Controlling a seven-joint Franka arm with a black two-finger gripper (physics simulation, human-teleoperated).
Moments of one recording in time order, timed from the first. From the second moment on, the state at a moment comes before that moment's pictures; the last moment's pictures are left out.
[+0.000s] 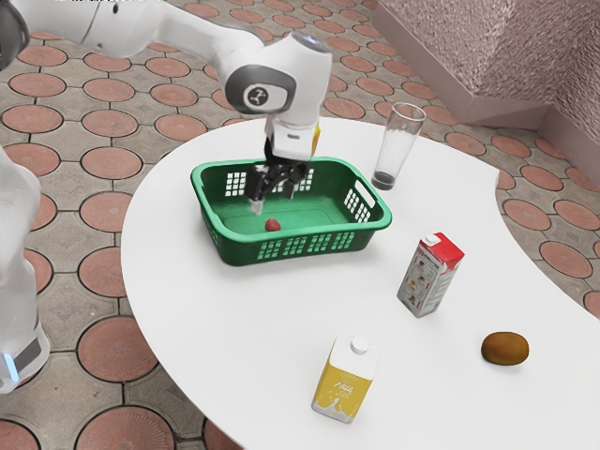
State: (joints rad) arm -0.18 -0.25 0.24 -2.17 0.06 1.93 1.03
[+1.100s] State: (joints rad) arm -0.12 -0.12 0.24 -2.19 0.06 2.04 1.33
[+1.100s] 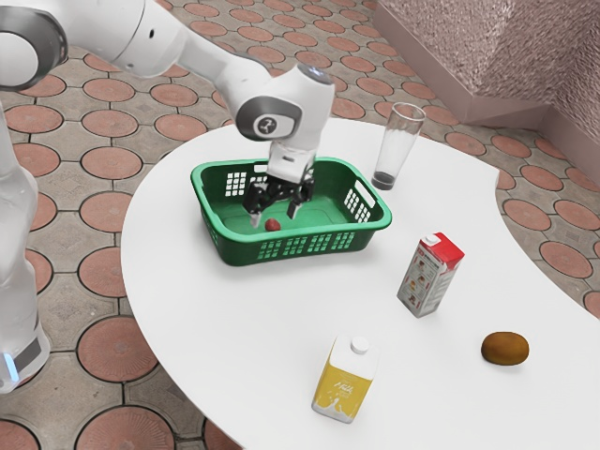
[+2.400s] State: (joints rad) arm -0.07 -0.09 0.21 -2.20 0.04 2.11 1.37
